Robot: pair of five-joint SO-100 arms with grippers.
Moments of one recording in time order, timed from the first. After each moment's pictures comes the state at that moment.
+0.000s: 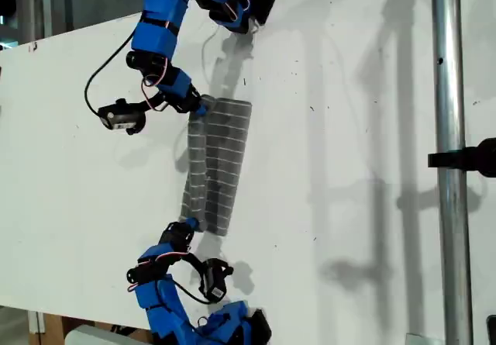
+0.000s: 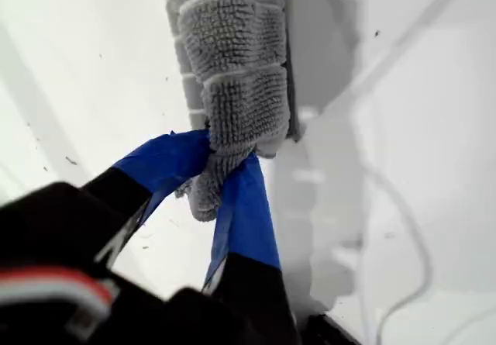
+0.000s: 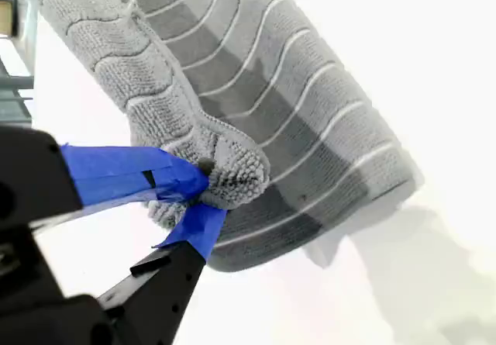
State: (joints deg) arm 0 -27.1 96.4 95.4 71.9 -40.1; arm 1 17.1 104.1 97.1 83.2 35.2
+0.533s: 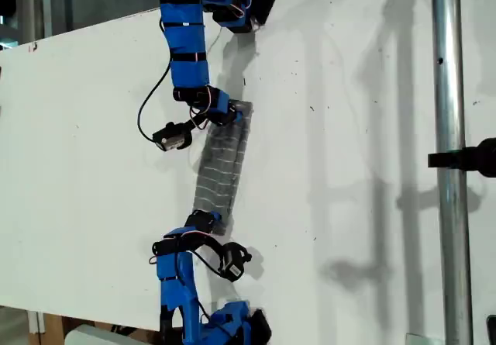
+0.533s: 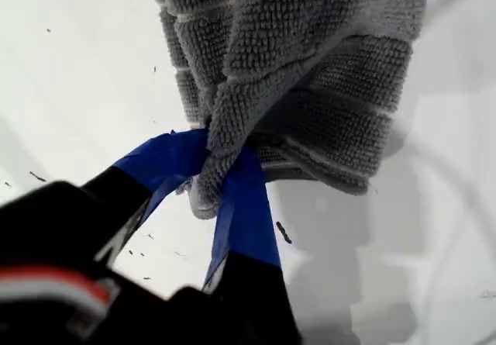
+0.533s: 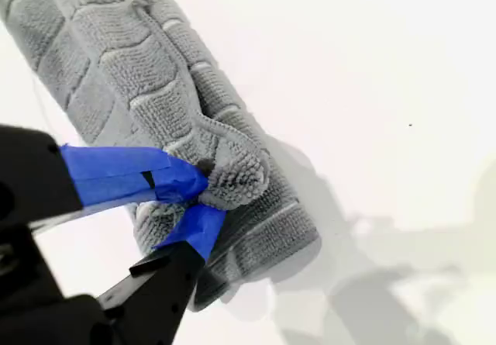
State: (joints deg) arm 0 -22.2 82.5 97.6 67.7 -47.5; arm 1 7.3 88.3 108.2 65.9 44.3
